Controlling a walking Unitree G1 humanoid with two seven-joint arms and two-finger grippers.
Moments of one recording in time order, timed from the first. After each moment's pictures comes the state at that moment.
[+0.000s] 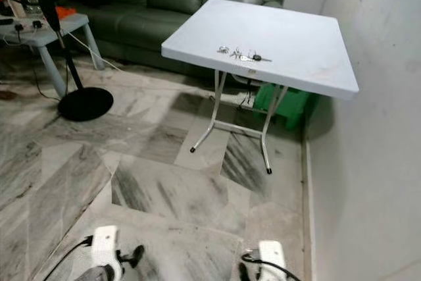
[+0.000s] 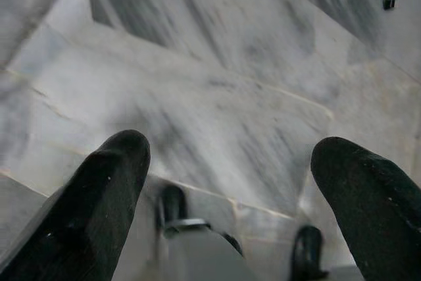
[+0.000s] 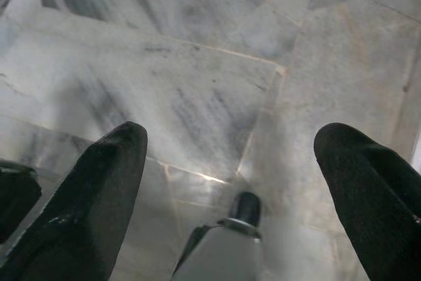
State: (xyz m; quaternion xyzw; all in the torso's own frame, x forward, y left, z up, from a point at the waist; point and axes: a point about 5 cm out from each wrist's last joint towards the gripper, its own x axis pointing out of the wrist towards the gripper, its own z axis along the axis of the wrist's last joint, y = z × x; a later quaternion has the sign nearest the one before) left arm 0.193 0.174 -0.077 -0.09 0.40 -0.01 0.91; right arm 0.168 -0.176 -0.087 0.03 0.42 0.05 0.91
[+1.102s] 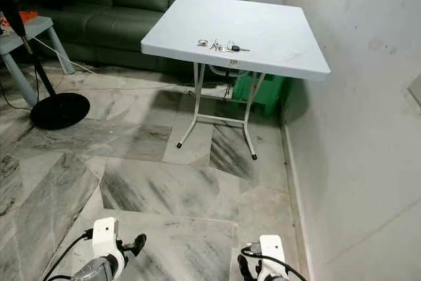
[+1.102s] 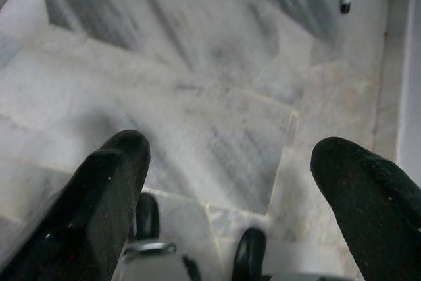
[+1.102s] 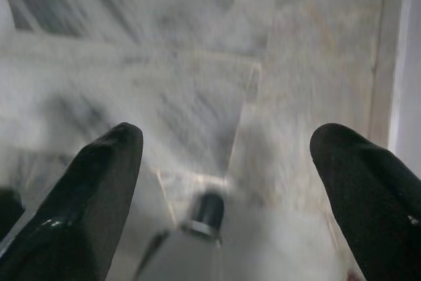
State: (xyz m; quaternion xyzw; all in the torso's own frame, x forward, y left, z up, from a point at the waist) left arm 0.214 0.165 -0.066 -0.14 0.37 0.00 0.92; right arm 0.189 -0.180 -0.076 0.03 0.38 0.05 0.92
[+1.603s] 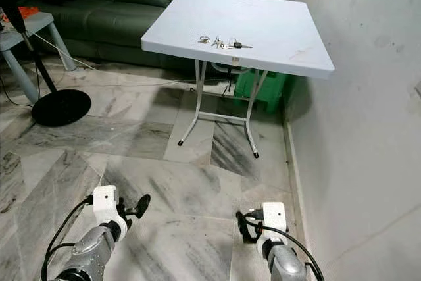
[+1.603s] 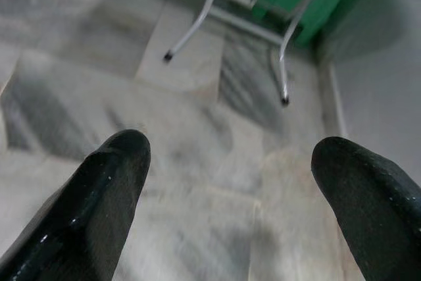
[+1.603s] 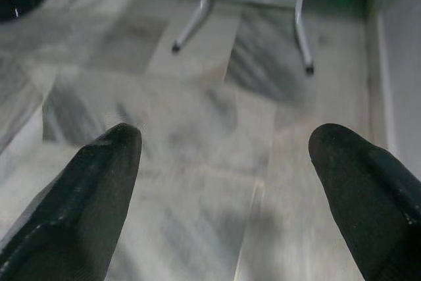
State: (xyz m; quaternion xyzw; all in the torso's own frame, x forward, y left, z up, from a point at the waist) left arm 0.264 0.161 -0.022 -0.14 0.21 -0.06 0.97; right arm 0.237 -0.182 -0.033 0.03 0.20 0.07 0.98
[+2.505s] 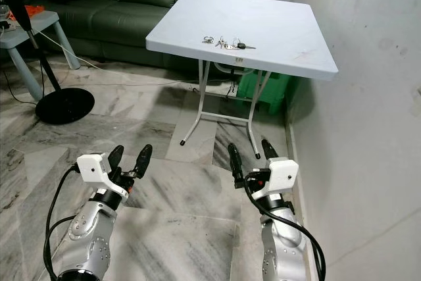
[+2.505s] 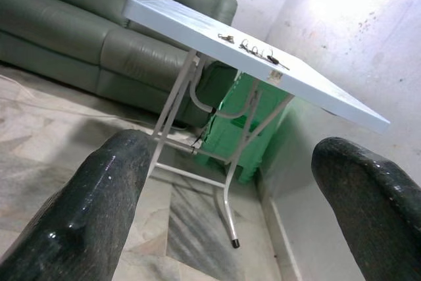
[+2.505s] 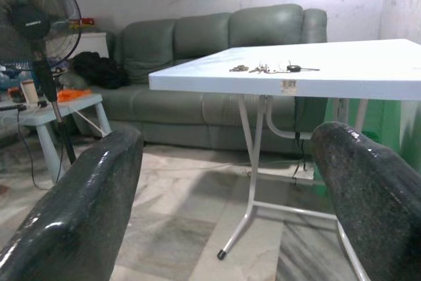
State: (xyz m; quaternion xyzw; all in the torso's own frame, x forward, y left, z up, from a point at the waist) left arm 0.280 0.145 0.061 -0.17 -0.03 -0.11 0.98; right arm 0.266 -0.152 0.081 0.08 -0.11 0.12 0.98
